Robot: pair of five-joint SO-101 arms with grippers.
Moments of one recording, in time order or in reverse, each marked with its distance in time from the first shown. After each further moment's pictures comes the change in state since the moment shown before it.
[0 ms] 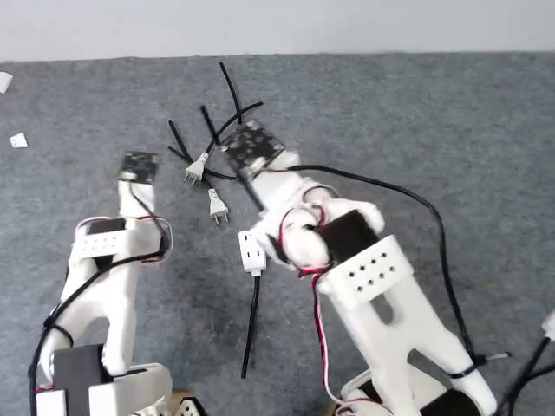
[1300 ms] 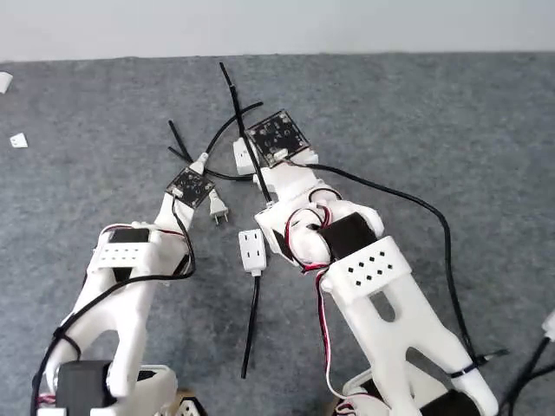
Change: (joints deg) left arm 7.0 -5.5 5.9 0.3 -13.1; right arm 5.0 0.0 8.0 -9.7 -11.3
